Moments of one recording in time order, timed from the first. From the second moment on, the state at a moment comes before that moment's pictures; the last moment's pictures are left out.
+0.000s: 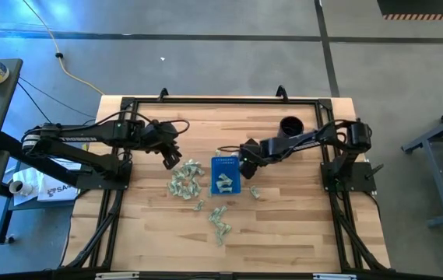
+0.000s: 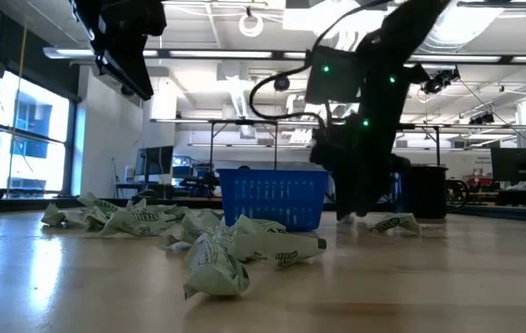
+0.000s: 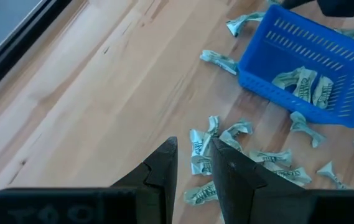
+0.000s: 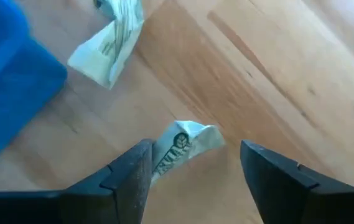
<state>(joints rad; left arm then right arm) 0.08 1.07 0.97 -0.86 -0.27 -0.38 -0.09 1.79 0.98 -0.47 0.22 0.71</state>
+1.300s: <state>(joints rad) 0.09 1.14 0.97 -0.94 -0.21 -0.42 -0.04 1.81 1.42 -0.76 -0.06 0.22</state>
